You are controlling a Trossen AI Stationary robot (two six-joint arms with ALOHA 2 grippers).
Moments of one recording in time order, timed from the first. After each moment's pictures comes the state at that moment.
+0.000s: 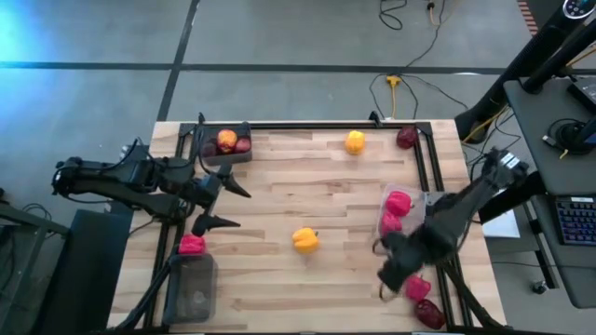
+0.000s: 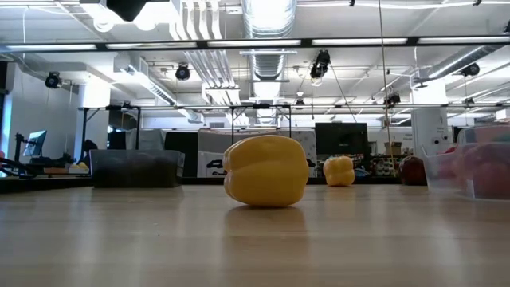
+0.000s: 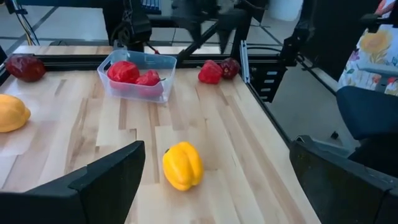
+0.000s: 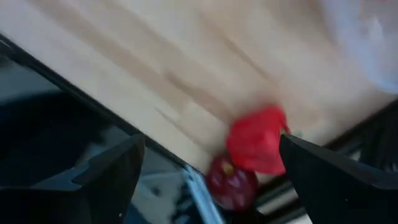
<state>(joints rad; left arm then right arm) -0.12 0.78 0.84 -0.41 0.15 -0.07 0.67 1.43 1.23 -1.15 -0.20 1.60</state>
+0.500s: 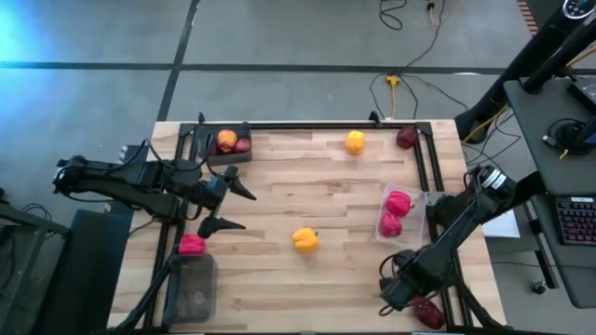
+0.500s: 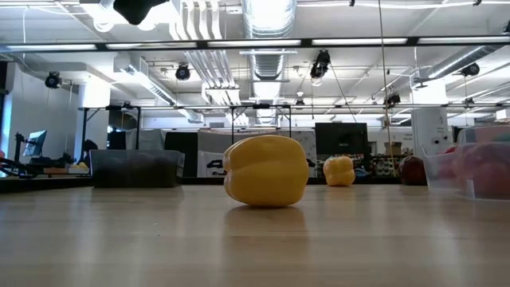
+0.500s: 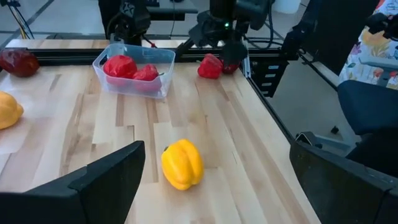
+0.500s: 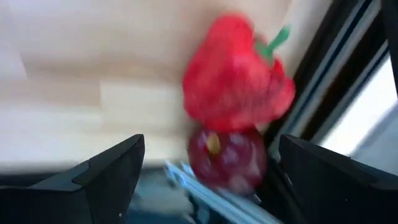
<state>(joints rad) -0.13 0.84 0.84 -0.38 0.15 -0.07 0.82 1.65 1.16 -1.07 -0.39 2.22</state>
